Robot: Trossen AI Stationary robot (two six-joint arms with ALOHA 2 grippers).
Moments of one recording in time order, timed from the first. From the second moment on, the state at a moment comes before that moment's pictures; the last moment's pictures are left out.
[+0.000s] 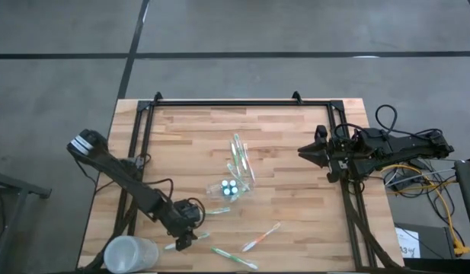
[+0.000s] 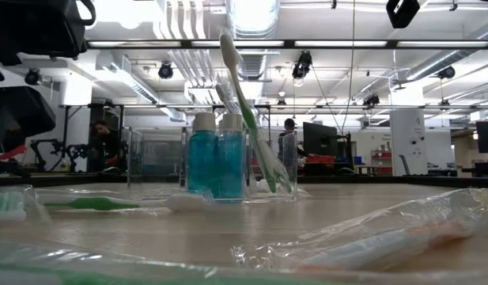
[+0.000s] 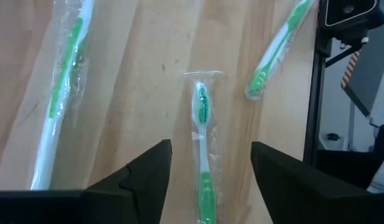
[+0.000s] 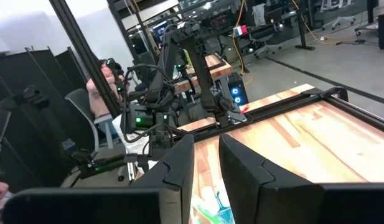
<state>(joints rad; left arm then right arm) -0.69 1.49 0.75 -0.14 -0.07 -1.00 0.17 0.57 0.62 -0.05 0.13 0.39</state>
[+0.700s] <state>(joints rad) -0.70 1.61 0.75 -0.07 -0.06 -1.02 0.17 0.57 0.62 -0.05 0.13 0.39</state>
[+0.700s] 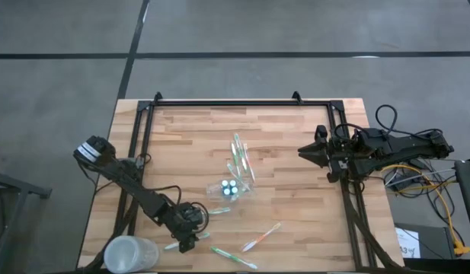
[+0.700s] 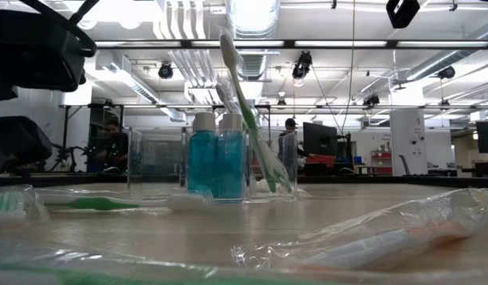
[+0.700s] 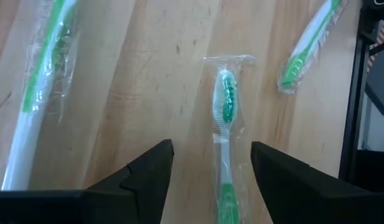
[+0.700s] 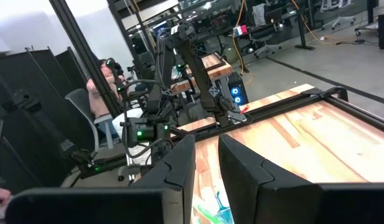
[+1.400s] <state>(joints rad) -0.69 1.63 0.75 -0.03 -0.07 -1.00 0.17 0.57 0.62 -0.05 0.13 0.39</state>
